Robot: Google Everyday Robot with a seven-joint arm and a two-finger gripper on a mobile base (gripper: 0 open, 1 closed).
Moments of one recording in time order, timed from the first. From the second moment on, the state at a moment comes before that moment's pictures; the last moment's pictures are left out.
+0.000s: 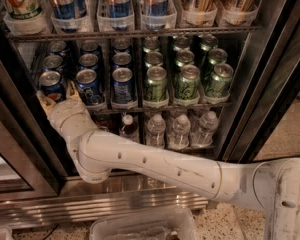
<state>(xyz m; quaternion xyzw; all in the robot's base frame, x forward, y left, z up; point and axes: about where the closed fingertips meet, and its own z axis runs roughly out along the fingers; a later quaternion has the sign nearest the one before) 0.620 0.257 0.831 -0.22 0.65 0.21 0.70</state>
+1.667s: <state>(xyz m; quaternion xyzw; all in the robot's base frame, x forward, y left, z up) 0.609 0.247 0.850 -0.23 0.64 0.21 0.70</state>
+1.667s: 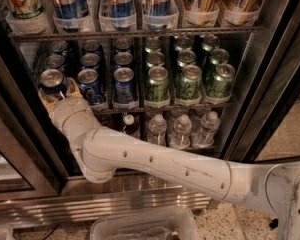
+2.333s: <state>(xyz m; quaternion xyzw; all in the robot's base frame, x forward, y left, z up) 0.601 0.242 0.865 -0.24 0.63 0.21 0.71</state>
